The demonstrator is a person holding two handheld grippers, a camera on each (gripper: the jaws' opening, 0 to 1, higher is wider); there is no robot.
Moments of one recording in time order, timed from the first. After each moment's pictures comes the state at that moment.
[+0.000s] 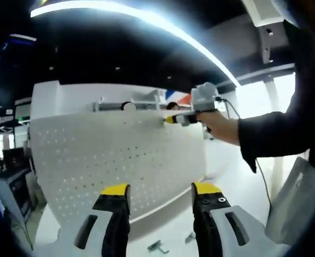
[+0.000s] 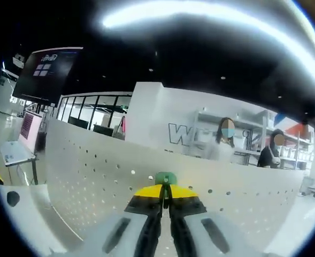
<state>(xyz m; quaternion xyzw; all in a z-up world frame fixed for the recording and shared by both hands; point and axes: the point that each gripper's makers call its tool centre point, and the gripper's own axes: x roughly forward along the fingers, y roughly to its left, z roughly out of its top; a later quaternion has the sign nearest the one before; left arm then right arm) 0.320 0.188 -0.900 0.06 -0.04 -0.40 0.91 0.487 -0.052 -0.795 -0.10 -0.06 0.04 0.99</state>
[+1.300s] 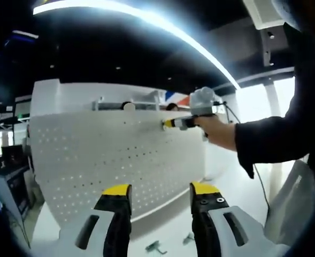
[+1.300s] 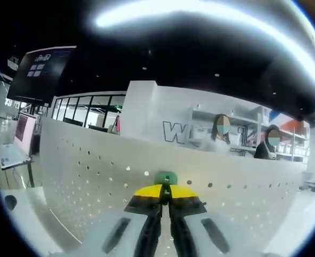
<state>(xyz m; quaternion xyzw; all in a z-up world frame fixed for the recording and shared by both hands) 0.322 0.190 -0.900 0.04 -0.03 -0.40 0.91 0.492 -0.055 -0.804 -0.09 -0.05 0.02 0.99</state>
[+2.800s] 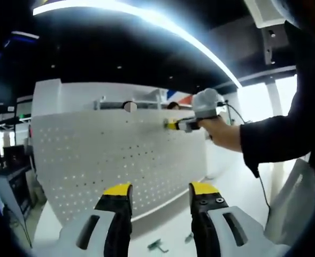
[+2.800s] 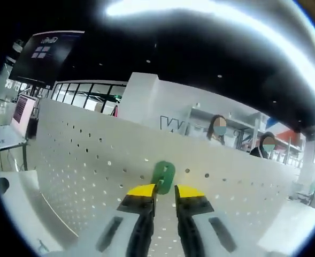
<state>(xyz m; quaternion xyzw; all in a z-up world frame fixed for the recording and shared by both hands) 0.322 0.192 -0.901 0.05 -0.03 -0.39 0.92 0.482 -0.059 -0.814 -0.14 -0.04 -0.01 0.99</state>
